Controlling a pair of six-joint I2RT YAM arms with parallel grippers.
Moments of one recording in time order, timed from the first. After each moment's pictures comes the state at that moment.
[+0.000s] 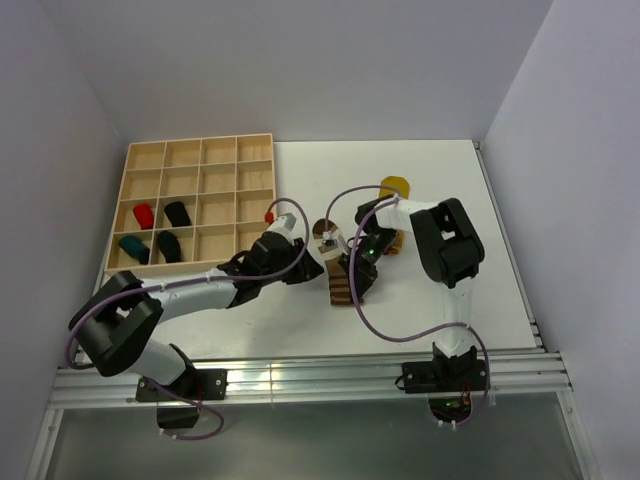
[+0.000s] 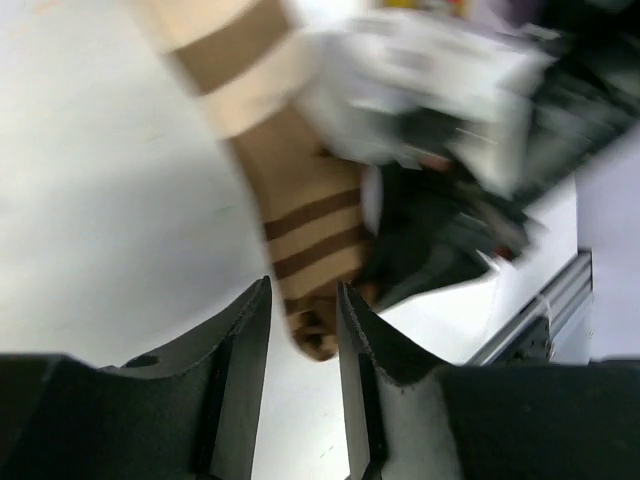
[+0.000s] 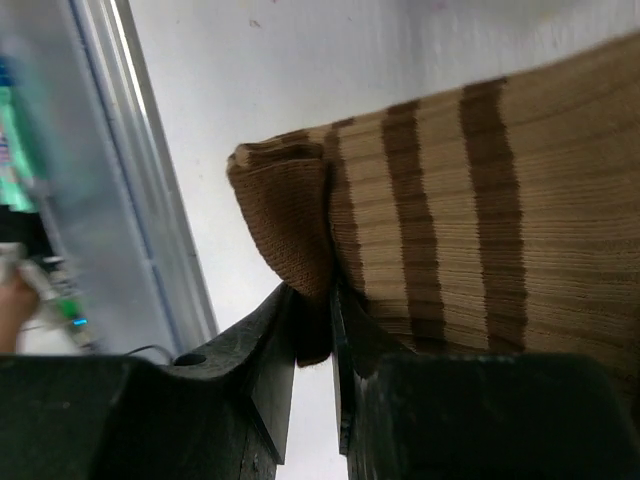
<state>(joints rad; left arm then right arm) -0.78 1.48 0.67 0.20 0.05 -0.90 0.41 2.03 1.25 -1.10 -0.82 -0.88</state>
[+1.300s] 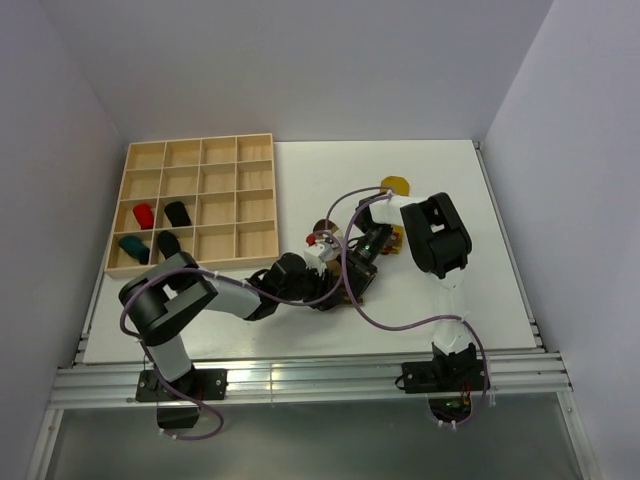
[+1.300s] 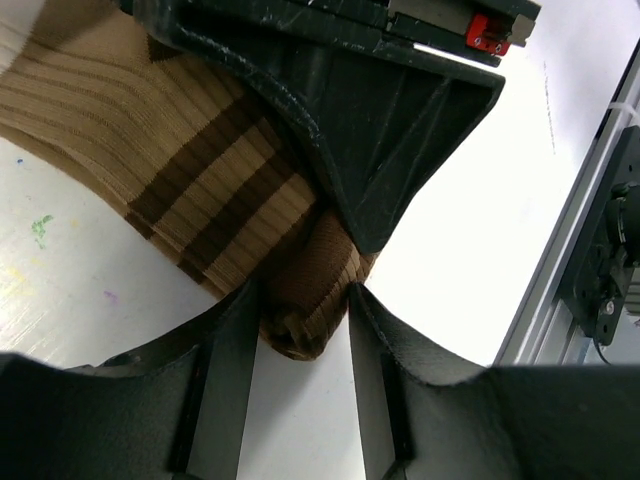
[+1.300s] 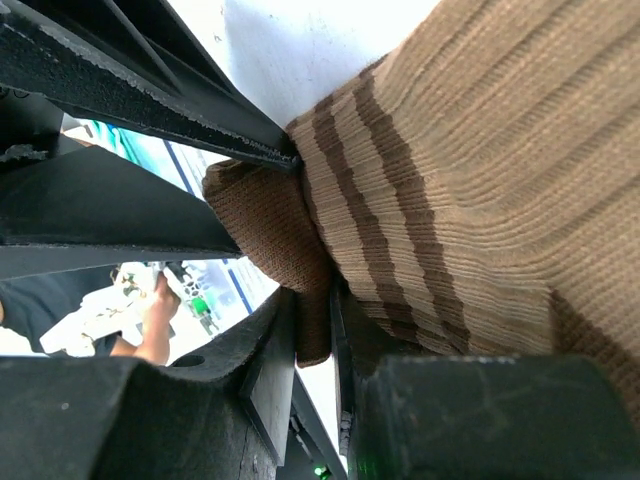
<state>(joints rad) -0.93 1.74 0.62 0.63 0.24 -0.52 0.38 2.20 1.39 -1.25 -0.82 -0.69</state>
